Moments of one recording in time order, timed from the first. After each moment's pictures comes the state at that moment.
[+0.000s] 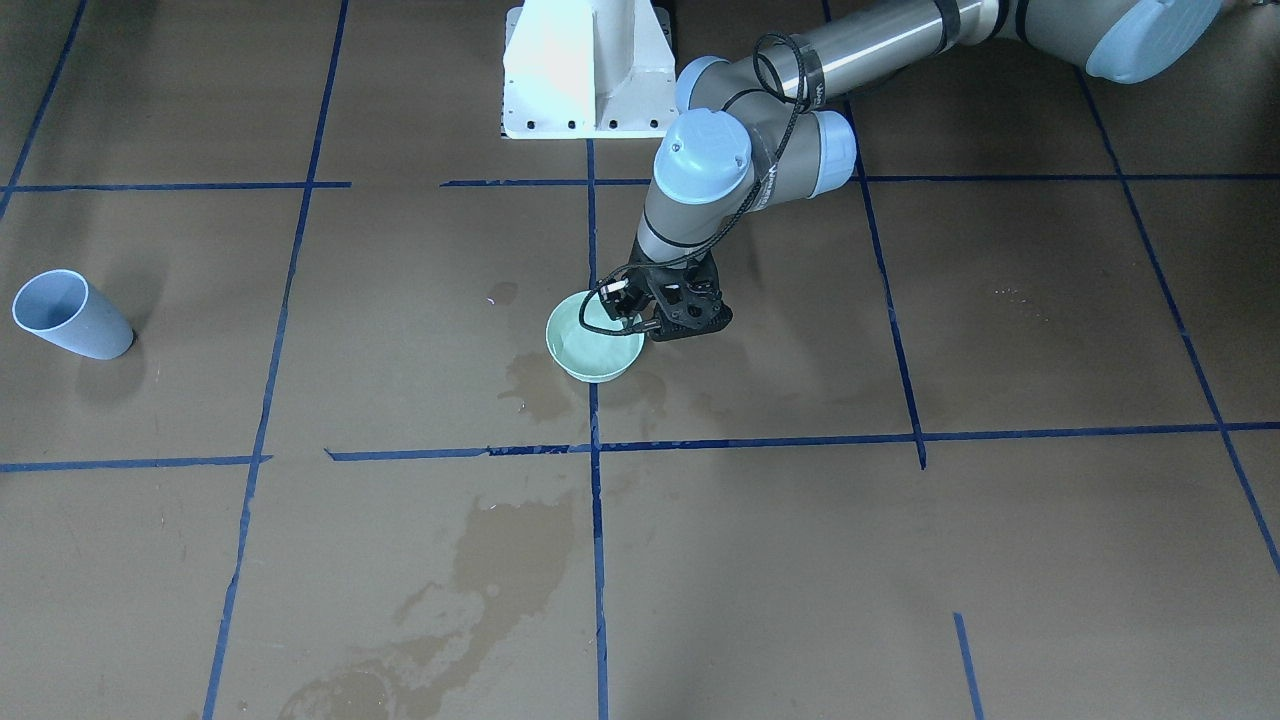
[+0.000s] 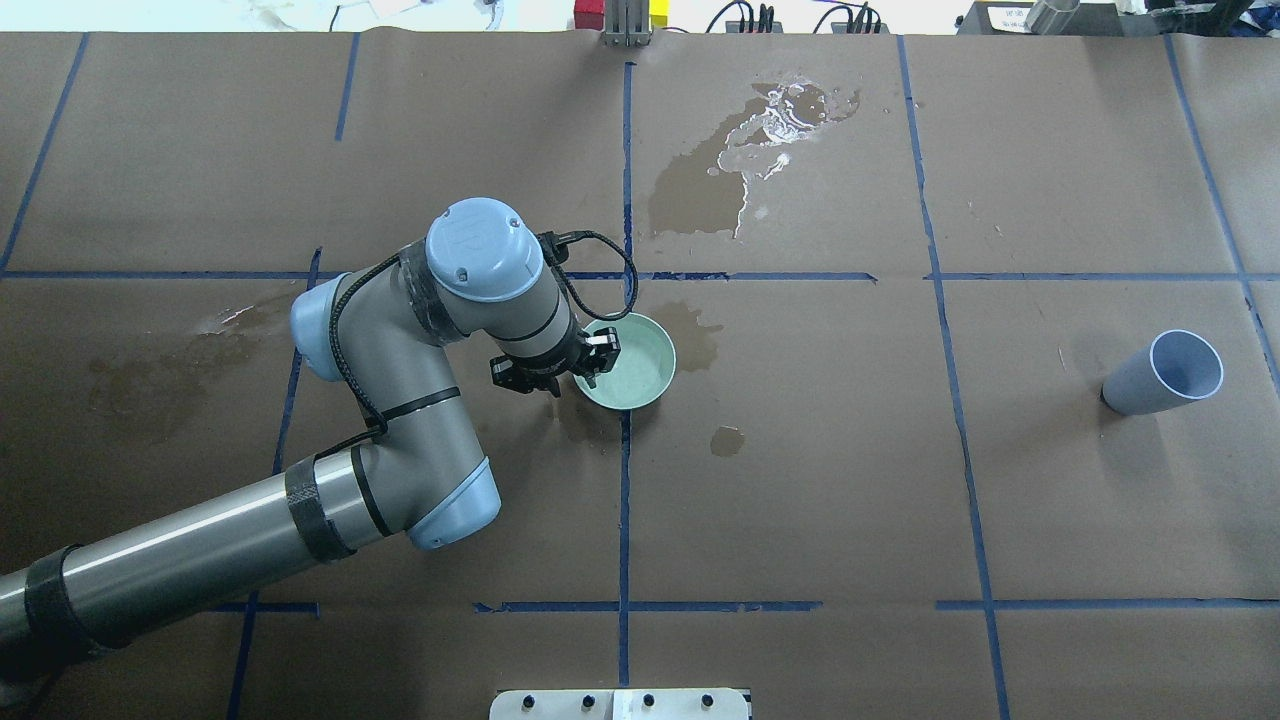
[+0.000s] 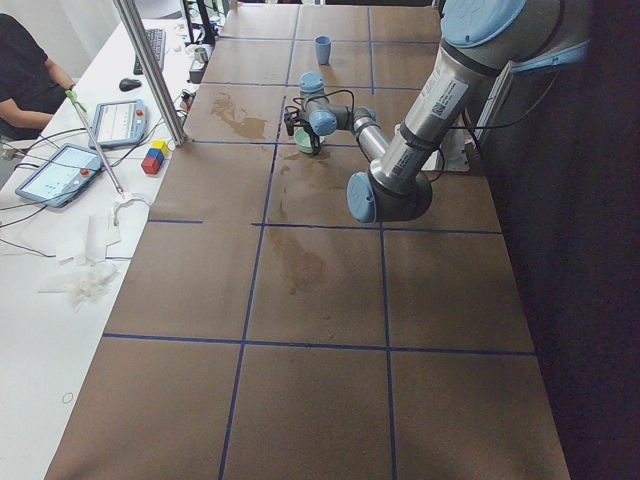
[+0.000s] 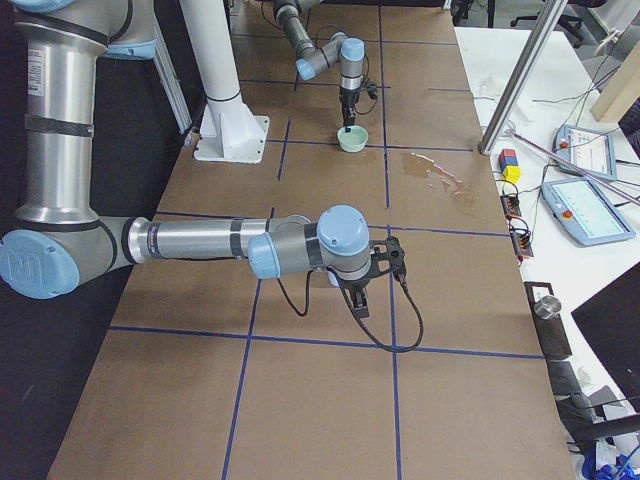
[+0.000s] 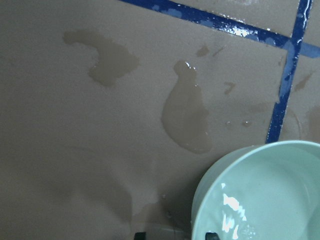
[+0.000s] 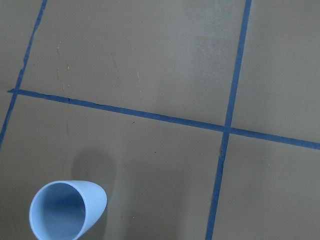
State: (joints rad) left arm -0.54 -2.32 -1.44 -1.83 -1.98 -1.46; right arm 1.59 -1.70 1.77 -1.39 2.47 -0.01
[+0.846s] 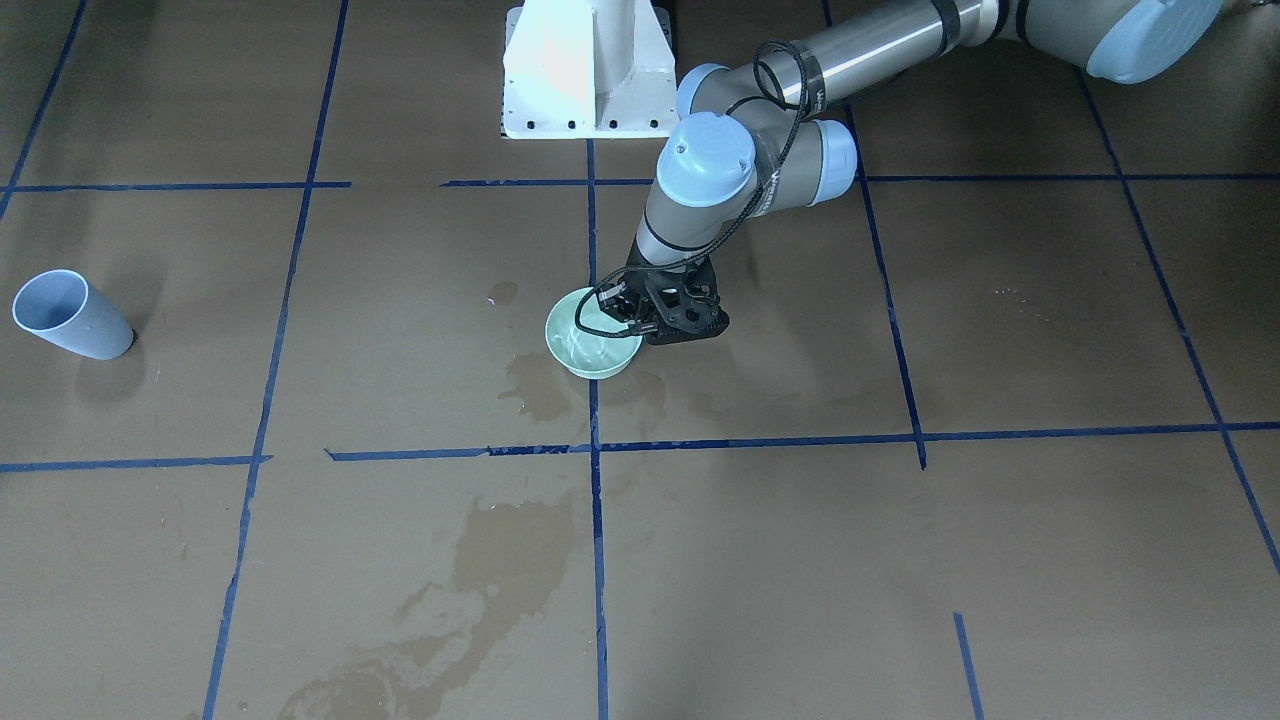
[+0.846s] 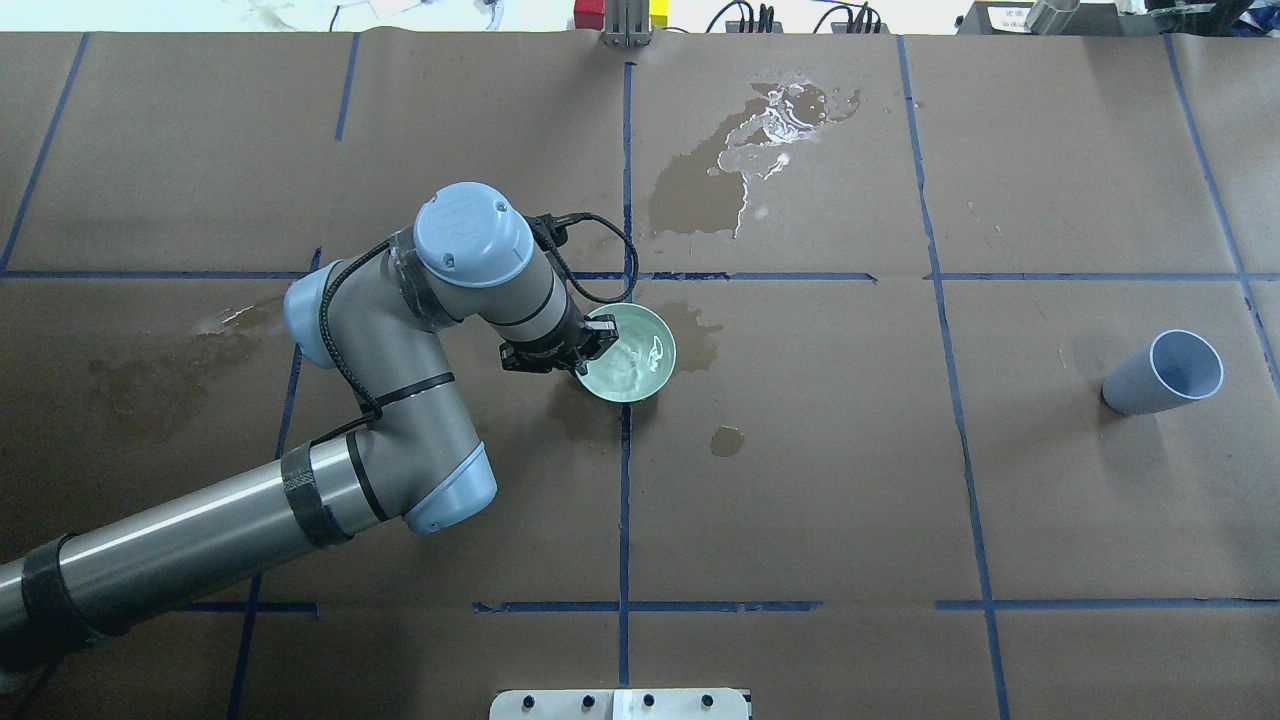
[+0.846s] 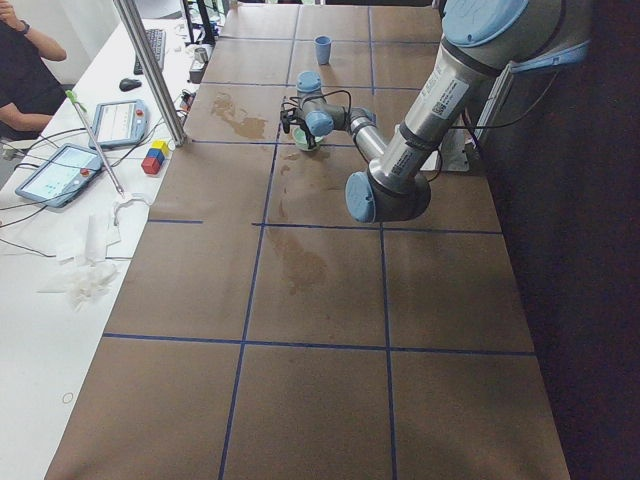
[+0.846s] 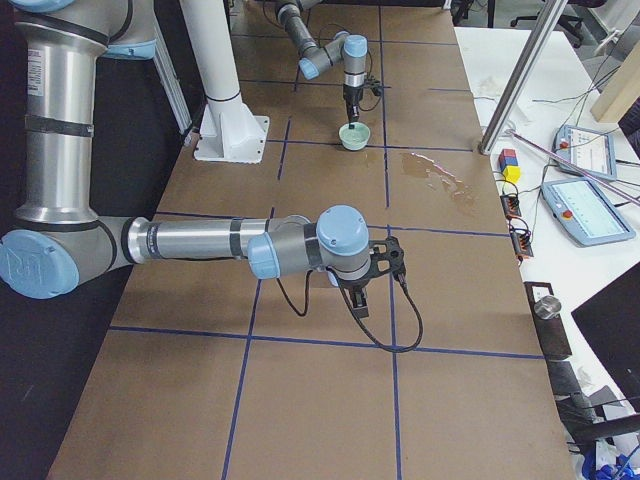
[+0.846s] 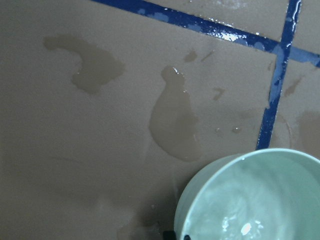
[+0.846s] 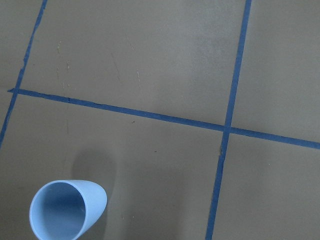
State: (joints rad) left arm -0.57 -2.32 -1.45 -1.87 -1.99 -1.46; right arm 1.59 -1.70 1.77 -1.39 2.47 0.00
